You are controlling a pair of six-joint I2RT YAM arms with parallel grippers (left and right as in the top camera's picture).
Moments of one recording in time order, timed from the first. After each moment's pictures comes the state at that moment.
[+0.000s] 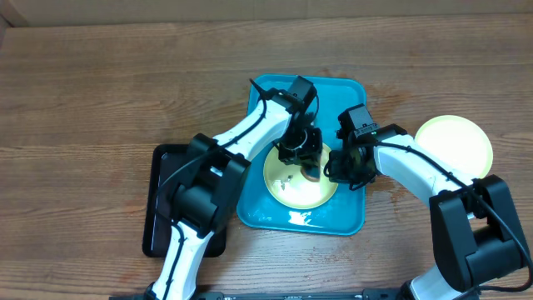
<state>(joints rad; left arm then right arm) -0.59 2.28 1.69 -0.90 0.56 -0.58 0.34 1.77 1.01 -0.69 -0.18 0.39</state>
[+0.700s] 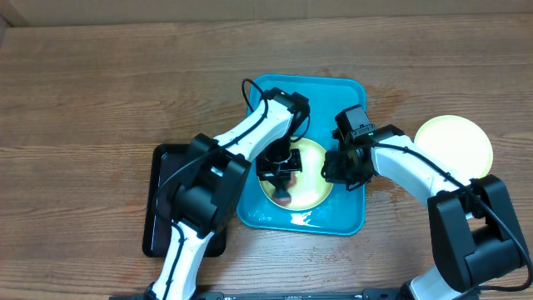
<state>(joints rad) -0.58 2.28 1.71 -1.34 0.20 -0.64 0.35 1.77 1.01 -0.68 -0.21 0.39</state>
